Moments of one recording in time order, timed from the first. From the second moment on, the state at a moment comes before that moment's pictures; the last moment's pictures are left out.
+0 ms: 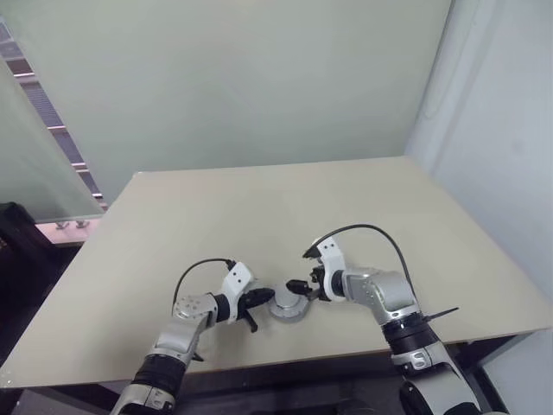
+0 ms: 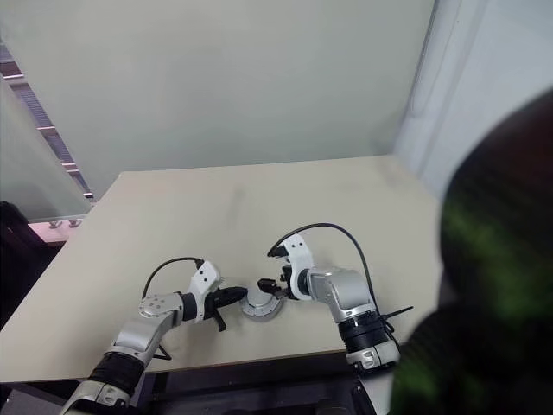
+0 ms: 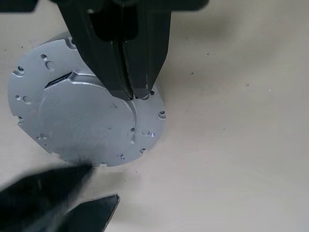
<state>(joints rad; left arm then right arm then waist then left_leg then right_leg) -0.26 0.39 -0.16 0.39 -0.11 0.14 -0.87 -0.54 0.00 0.07 0.20 0.20 1.07 0.45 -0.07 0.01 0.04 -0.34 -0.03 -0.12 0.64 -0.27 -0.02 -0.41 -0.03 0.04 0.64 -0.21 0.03</state>
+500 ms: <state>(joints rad) -0.26 0.39 -0.16 0.39 -0.10 0.14 -0.87 -0.59 0.05 -0.42 0.45 0.43 1.36 0.33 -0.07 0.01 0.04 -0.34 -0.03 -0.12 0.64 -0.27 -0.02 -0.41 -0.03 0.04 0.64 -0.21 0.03</state>
